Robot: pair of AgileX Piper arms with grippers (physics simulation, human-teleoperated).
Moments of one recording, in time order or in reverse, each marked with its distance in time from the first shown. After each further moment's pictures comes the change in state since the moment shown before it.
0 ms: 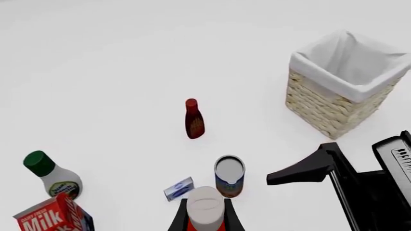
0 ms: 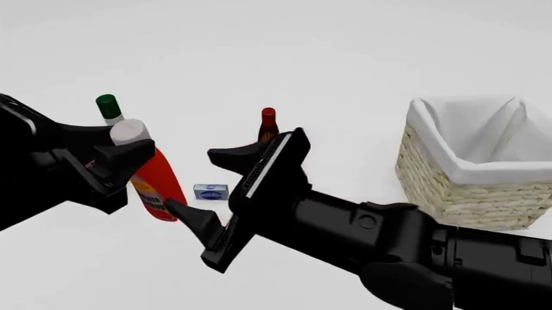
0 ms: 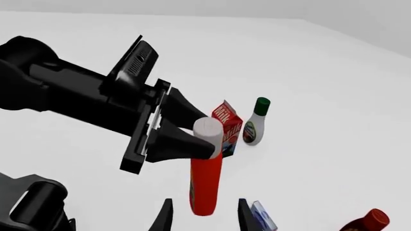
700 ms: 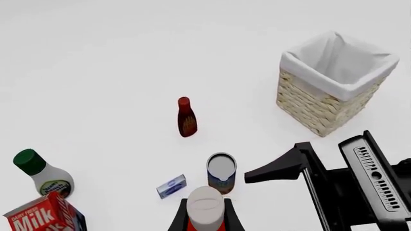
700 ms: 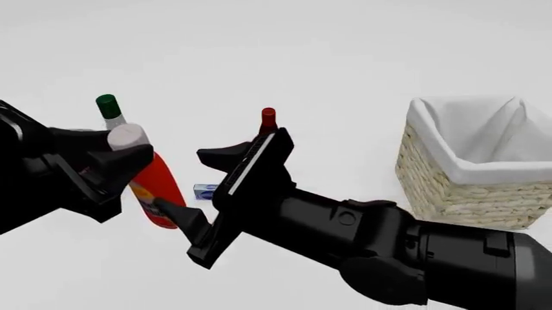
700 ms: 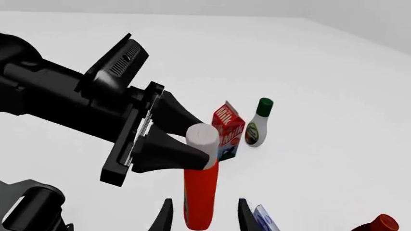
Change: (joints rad) left arm -0.031 -0.029 -0.004 0.037 -0.024; right arm 0.003 0.060 -0.039 -0.018 0.005
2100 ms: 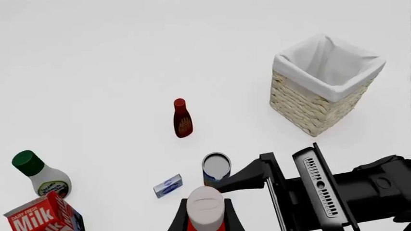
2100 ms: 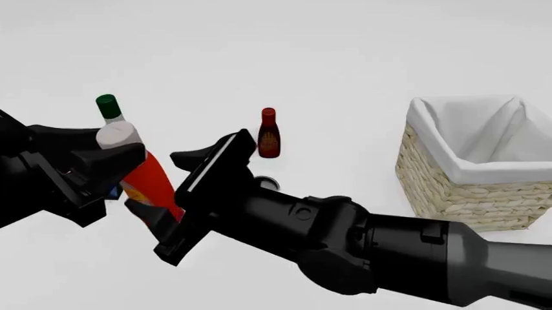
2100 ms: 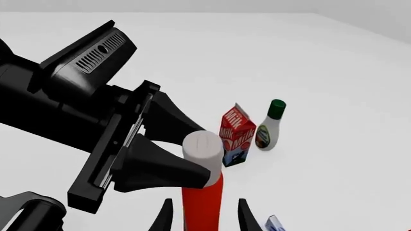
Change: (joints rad) left arm -0.021 -0.030 -0.041 0.065 -0.012; right arm 0.023 0.129 -0.107 -0.008 0.022
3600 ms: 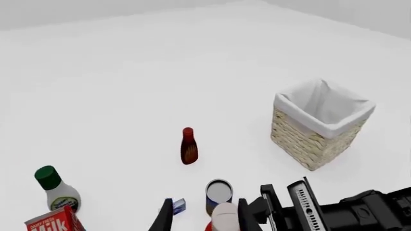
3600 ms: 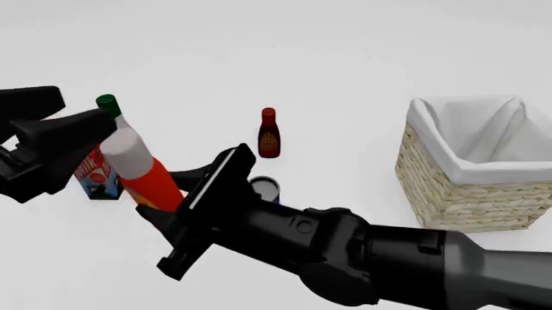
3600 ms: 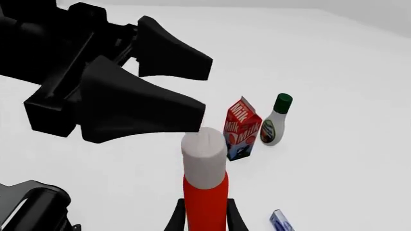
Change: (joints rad) left arm 0.037 -0.057 -0.088 -0.001 -0.038; right arm 0.015 0.000 0.044 -0.025 -0.004
